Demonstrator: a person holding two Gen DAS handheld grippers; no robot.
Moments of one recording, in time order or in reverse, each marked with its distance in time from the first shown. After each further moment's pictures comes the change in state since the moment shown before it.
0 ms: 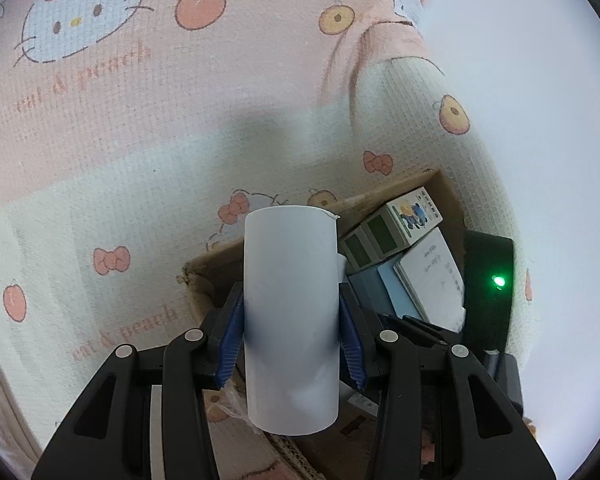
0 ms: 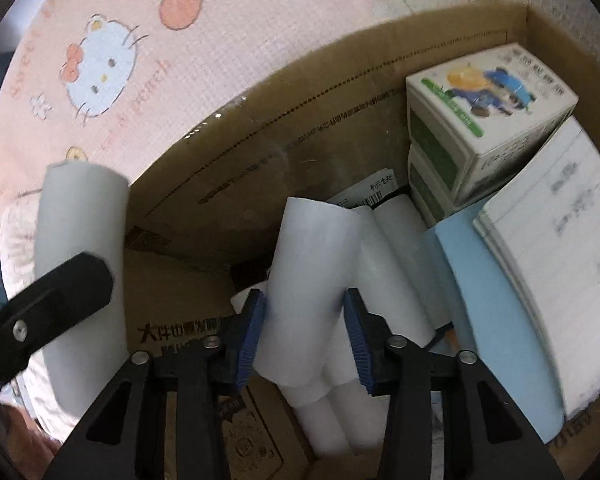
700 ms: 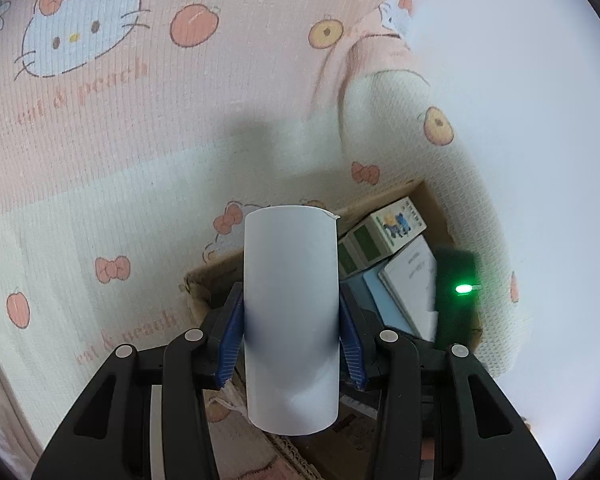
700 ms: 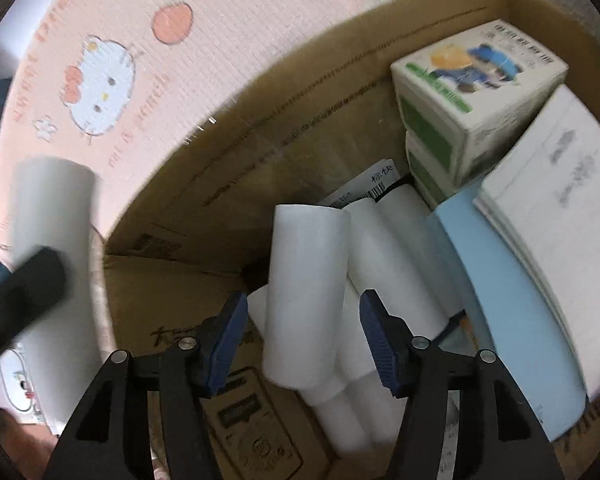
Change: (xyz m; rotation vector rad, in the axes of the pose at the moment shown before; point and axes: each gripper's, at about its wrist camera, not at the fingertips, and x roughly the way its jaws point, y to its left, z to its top) left arm -0.021 -0.005 0.006 0.010 -0.033 -0.018; right arm 0.016 0.014 0.003 0.101 -0.016 0.033
